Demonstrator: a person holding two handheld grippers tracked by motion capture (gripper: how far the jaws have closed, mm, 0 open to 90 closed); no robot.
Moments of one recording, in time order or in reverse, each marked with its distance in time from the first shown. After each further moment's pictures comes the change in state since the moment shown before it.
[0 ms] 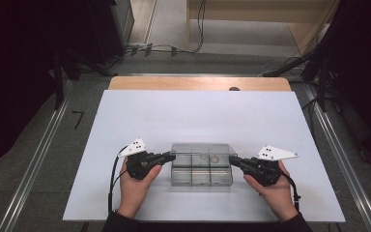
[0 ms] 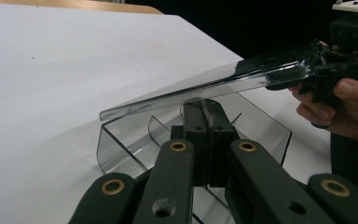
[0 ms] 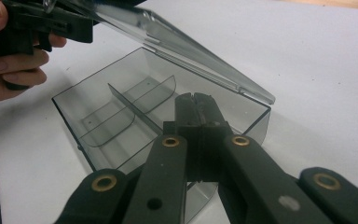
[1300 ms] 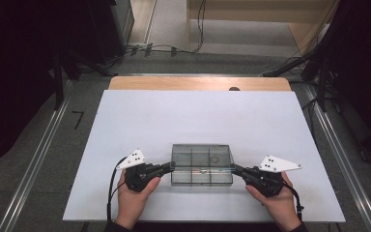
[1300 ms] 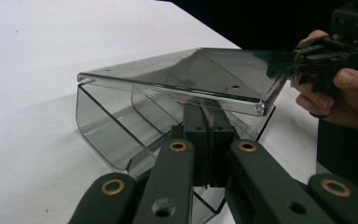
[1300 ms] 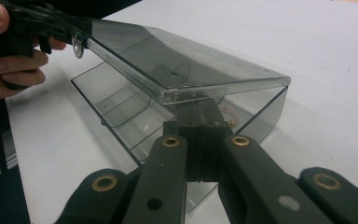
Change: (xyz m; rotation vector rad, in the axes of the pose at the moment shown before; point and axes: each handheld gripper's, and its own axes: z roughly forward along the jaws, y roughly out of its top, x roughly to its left) left arm -0.015 -0.022 -0.010 0.021 -0.009 -0.004; right arm 0.017 -0.016 -0.013 0.005 -0.001 -0.012
